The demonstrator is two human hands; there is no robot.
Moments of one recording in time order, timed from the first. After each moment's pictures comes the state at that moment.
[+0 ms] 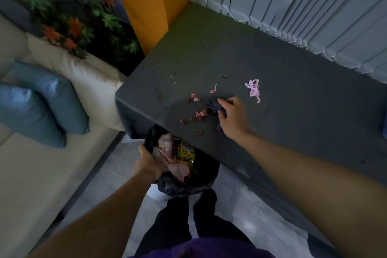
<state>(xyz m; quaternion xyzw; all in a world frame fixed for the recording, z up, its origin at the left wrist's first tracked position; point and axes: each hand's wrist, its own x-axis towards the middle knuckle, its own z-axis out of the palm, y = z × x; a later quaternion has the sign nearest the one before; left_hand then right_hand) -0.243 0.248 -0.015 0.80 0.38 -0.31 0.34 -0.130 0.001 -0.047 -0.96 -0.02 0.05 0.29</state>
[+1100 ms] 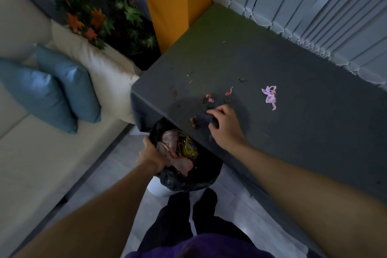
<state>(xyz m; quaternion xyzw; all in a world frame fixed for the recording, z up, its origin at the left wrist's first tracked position) -0.237 0.272 -0.020 0.78 0.40 -0.31 0.36 -0.147 0.053 -0.050 -0.93 -0.12 0.05 0.33</state>
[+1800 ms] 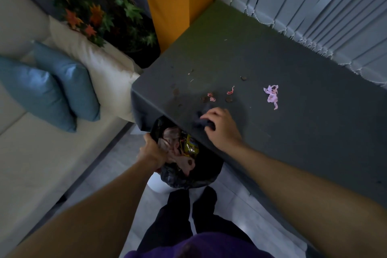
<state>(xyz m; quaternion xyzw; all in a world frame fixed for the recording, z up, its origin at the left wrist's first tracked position) -0.226 0.277 -0.026 0.78 0.40 -0.32 0.37 -0.150 0.063 -0.055 -0.92 -0.17 0.05 0.34</state>
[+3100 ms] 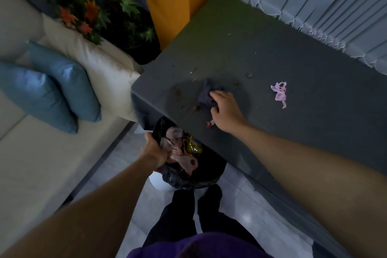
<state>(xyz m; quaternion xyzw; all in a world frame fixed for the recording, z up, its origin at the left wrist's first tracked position) -0.206 0.288 -0.024 0.76 0.40 -0.34 0.38 -0.088 0.075 -0.062 -0.94 -0.13 0.09 0.30</state>
